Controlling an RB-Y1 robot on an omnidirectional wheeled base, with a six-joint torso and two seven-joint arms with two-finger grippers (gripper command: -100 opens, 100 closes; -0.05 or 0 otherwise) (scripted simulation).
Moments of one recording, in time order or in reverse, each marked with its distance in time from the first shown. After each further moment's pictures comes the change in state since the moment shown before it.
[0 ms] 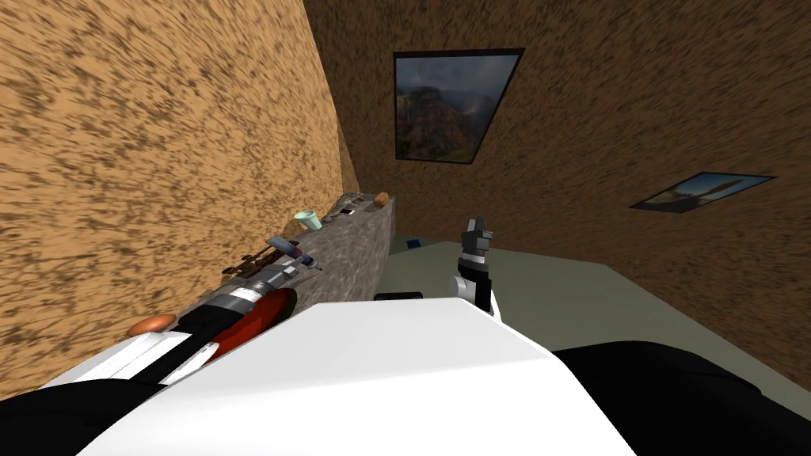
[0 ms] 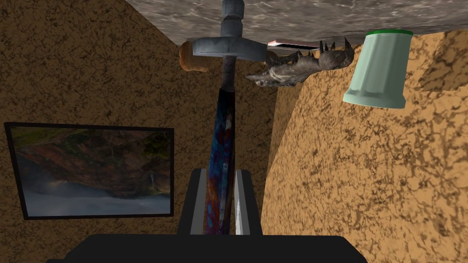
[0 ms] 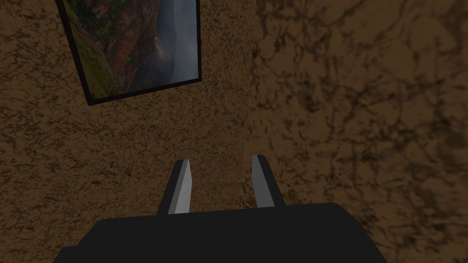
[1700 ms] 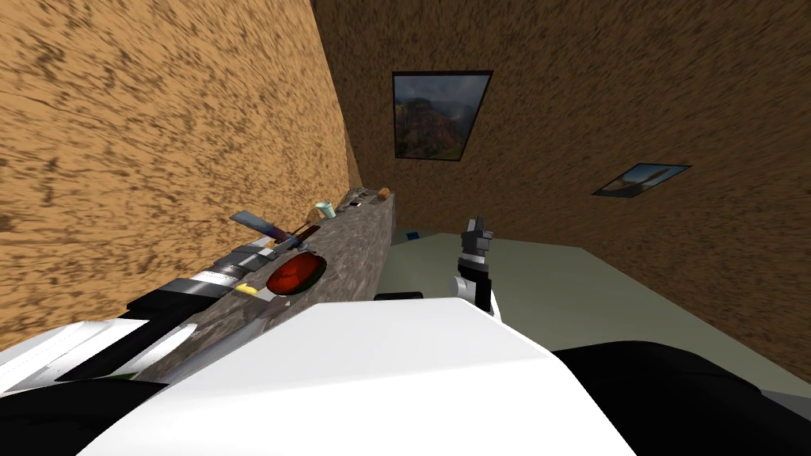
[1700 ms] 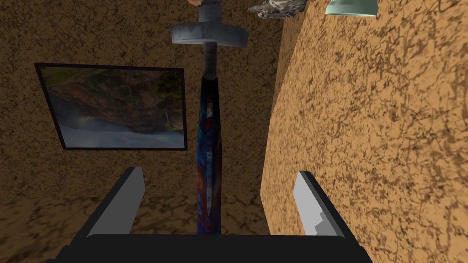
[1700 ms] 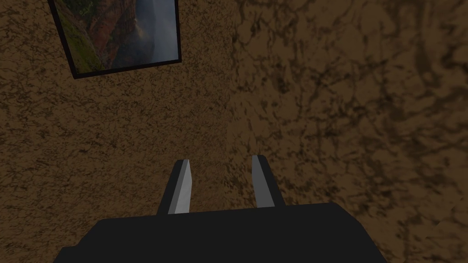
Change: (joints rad) left arm -0.067 0.044 0.170 0.002 0.090 -0.052 0.052; right arm 0.000 0.000 0.000 0.000 0.000 0.000 0.000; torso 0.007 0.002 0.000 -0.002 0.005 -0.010
